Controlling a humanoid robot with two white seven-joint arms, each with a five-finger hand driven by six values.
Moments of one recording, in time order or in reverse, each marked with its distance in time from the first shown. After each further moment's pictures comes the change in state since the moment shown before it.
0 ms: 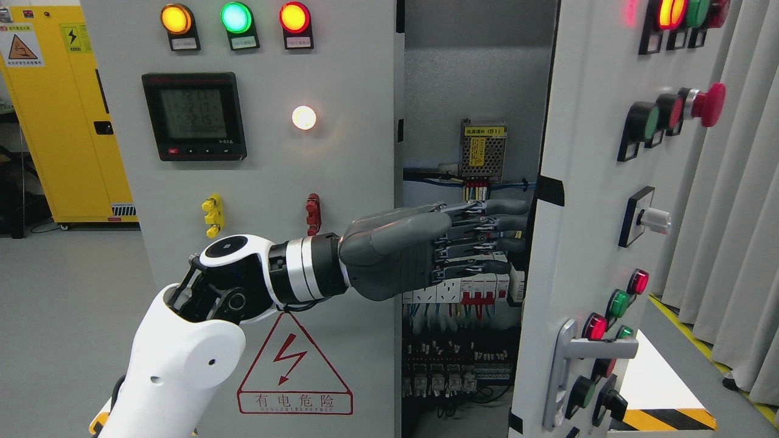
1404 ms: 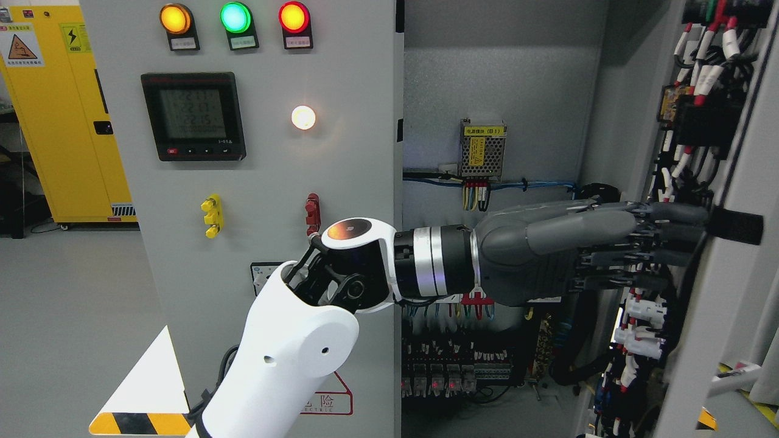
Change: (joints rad) left arm -0.084 -0.247 -0.097 0.084 -0.015 0.000 0.120; right arm 0.000 -0.001 0.000 0.000 0.000 0.000 0.000
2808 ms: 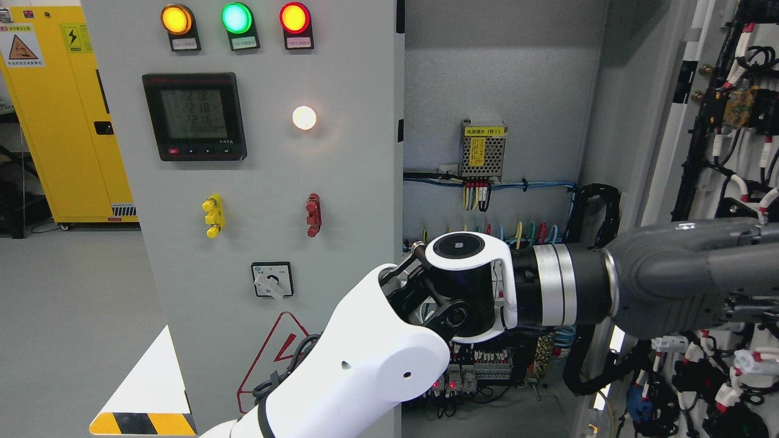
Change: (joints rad) left arm -0.123 -0.080 -0.269 0.029 0.200 -0.160 0.188; right arm 0.000 0.000 0.000 0.000 0.000 0.000 0.000
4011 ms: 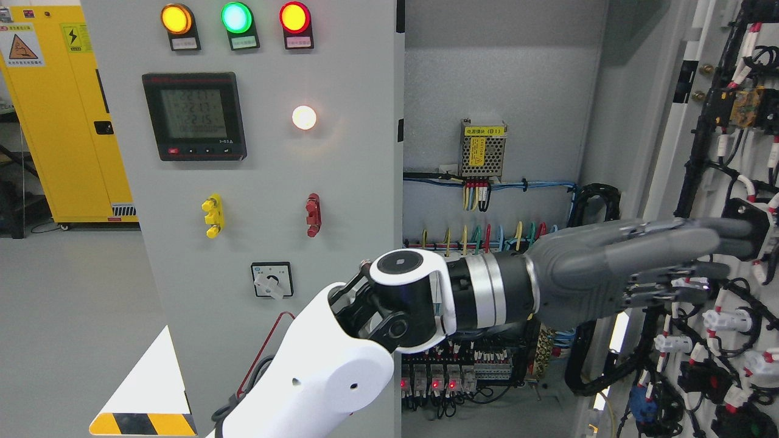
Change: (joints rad) left arm 0.244 0.155 0.100 -0.150 -0.118 0.049 0.101; right arm 0.000 0.000 -0.018 0.000 0.000 -0.001 0.000
